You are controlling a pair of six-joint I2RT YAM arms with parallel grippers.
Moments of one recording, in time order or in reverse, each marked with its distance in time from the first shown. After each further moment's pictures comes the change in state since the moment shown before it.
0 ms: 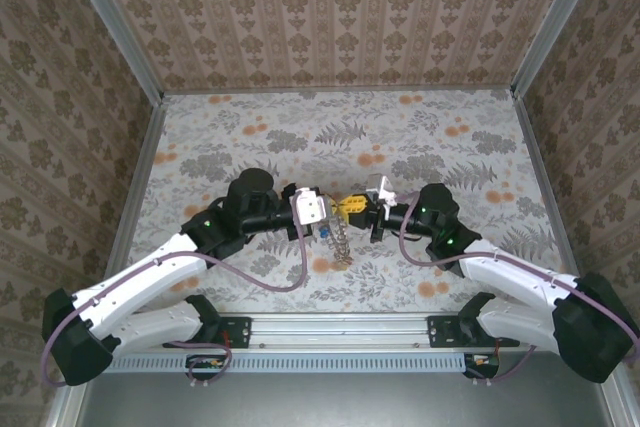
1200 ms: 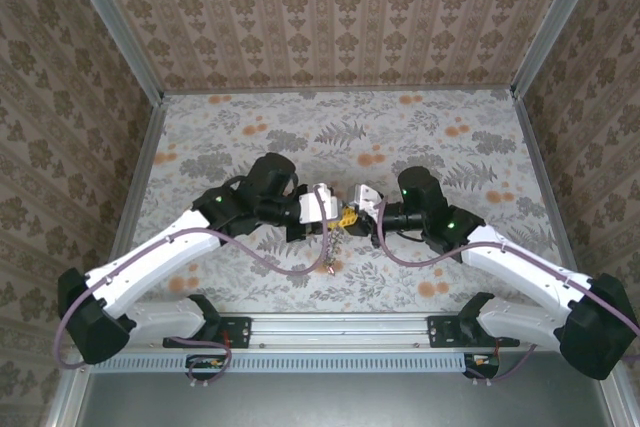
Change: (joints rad) left arm 0.006 0.139 0.208 -0.373 0.084 0.043; right arm 0.030 0.014 0.206 -0.544 -0.017 -0.325
